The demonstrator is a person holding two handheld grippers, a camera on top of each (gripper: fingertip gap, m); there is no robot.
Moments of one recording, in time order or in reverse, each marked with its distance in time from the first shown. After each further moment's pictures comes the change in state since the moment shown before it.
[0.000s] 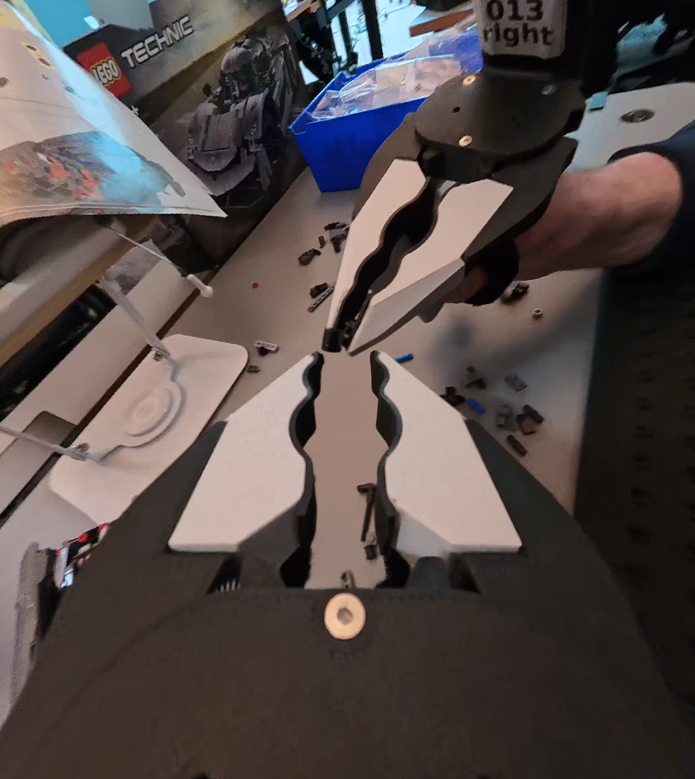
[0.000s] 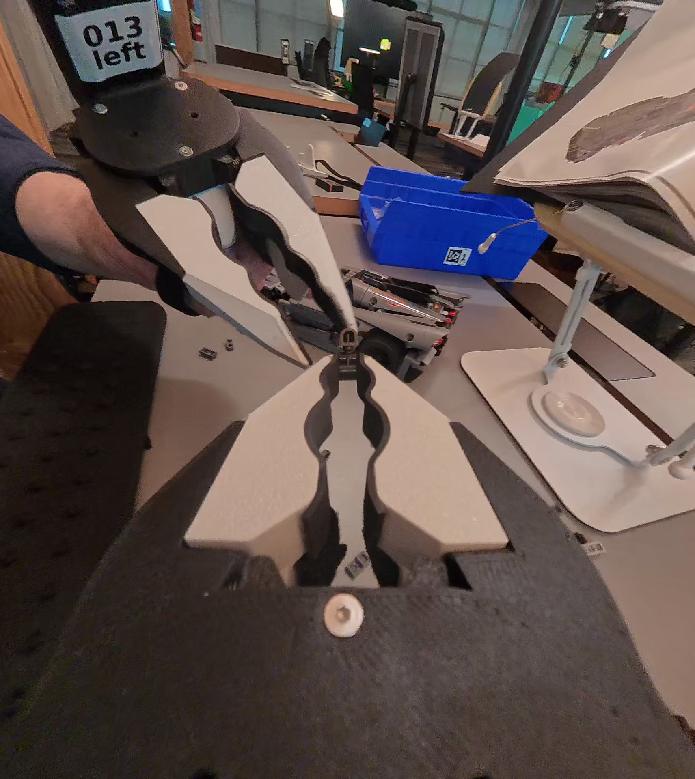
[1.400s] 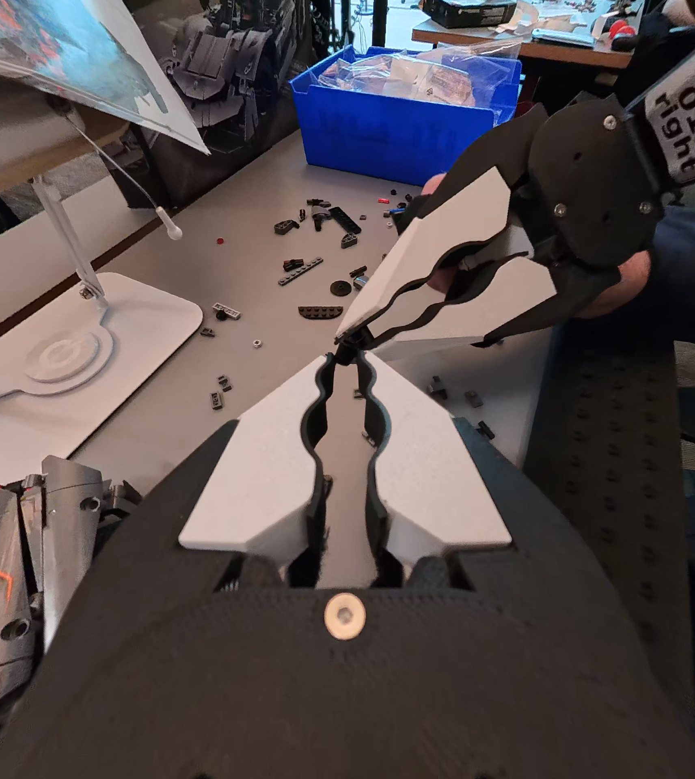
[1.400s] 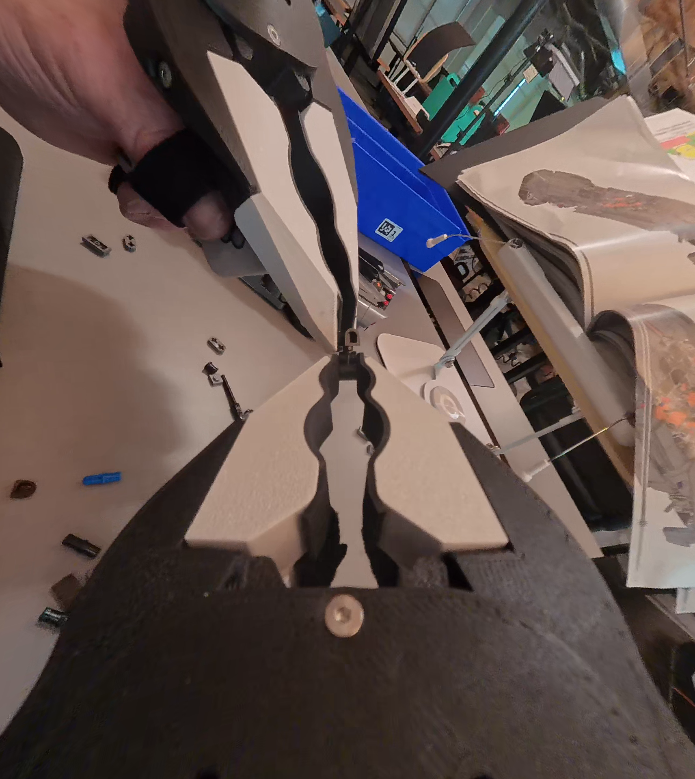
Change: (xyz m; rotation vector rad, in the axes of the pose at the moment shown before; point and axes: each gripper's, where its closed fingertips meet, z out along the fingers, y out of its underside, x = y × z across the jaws) left arm -0.002 0.010 0.005 -0.029 0.084 -0.275; right arm 0.002 0.011 0.008 -0.176 0.225 -0.437
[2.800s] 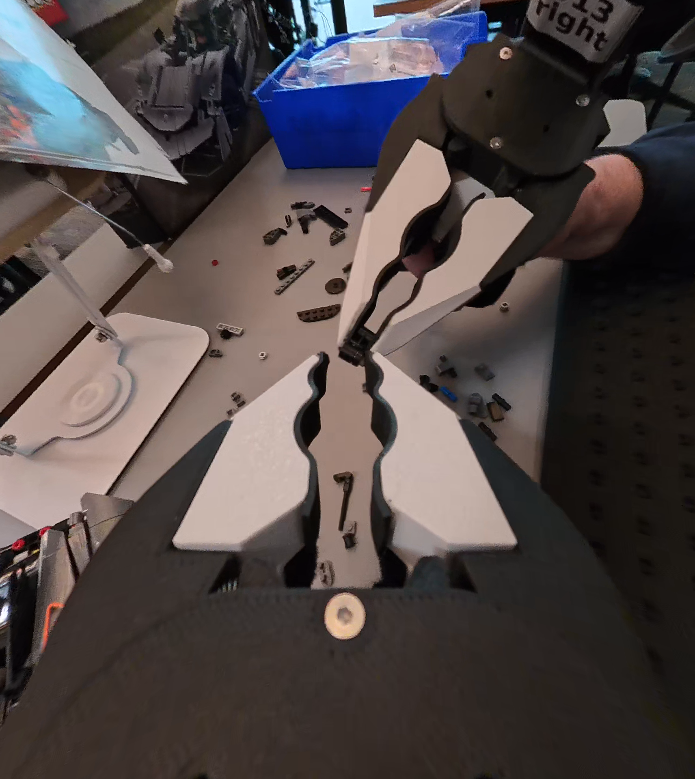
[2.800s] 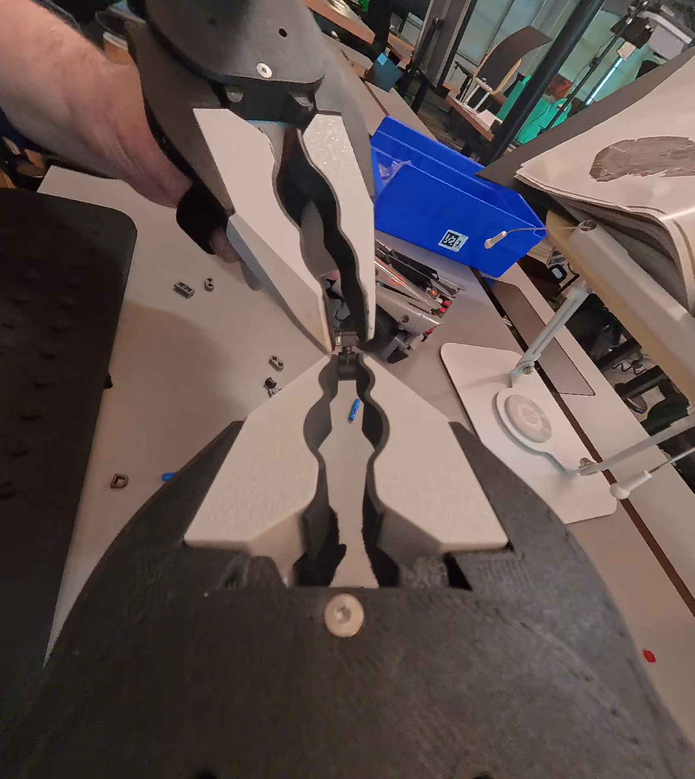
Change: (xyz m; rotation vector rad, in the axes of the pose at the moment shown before) left arm 0.006 0.001 -0.002 -0.019 0.029 0.185; right arm -0.009 -0.002 -0.005 0.075 -0.199 0.187
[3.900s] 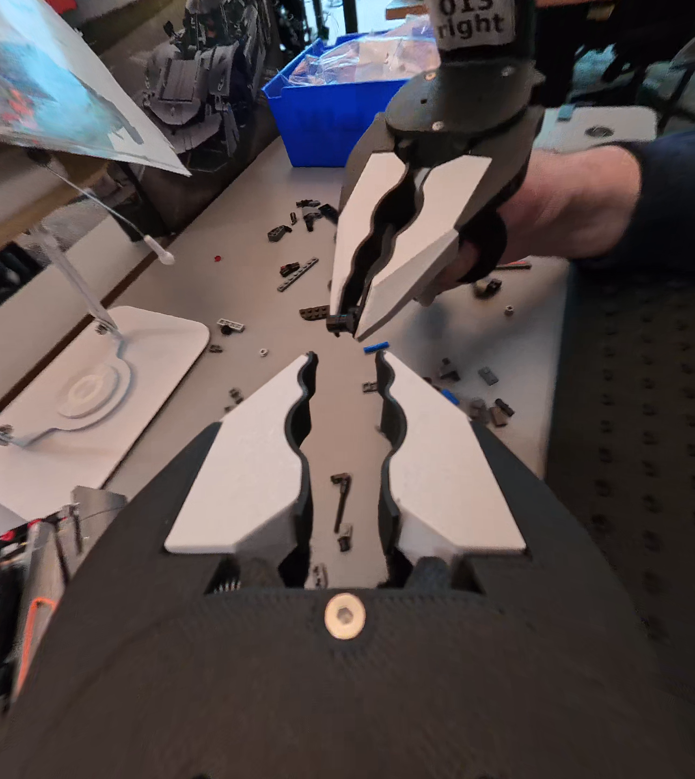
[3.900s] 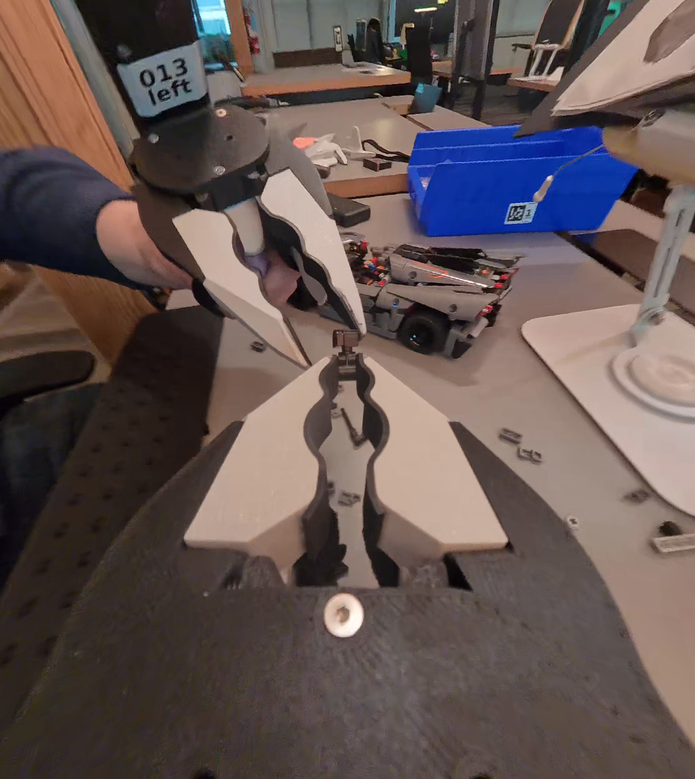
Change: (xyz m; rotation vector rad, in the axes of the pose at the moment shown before) left arm 0.000 0.003 0.004 0.006 -0.026 -0.021; right arm 0.005 0.001 -0.008 0.105 -0.203 0.411
